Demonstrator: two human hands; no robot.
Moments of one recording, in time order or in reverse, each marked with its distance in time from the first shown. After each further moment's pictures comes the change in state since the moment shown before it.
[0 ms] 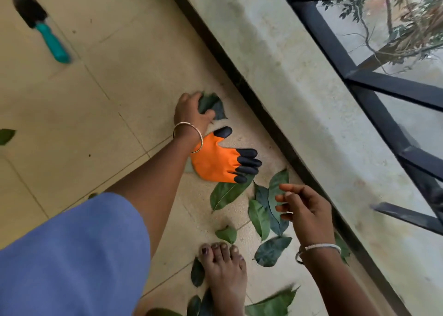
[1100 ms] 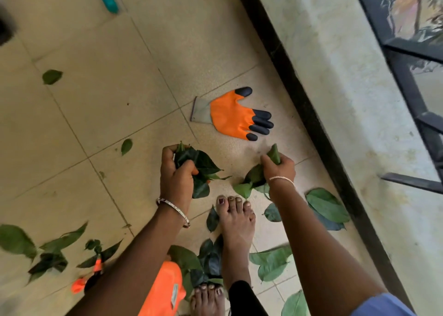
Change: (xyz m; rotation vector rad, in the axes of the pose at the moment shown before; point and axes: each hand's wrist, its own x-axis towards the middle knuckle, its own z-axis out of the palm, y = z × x) left_hand -0.253 -0.045 -0.103 -0.967 0.099 -0.592; right_hand 0.000 0.051 0.081 -0.312 0.094 0.142
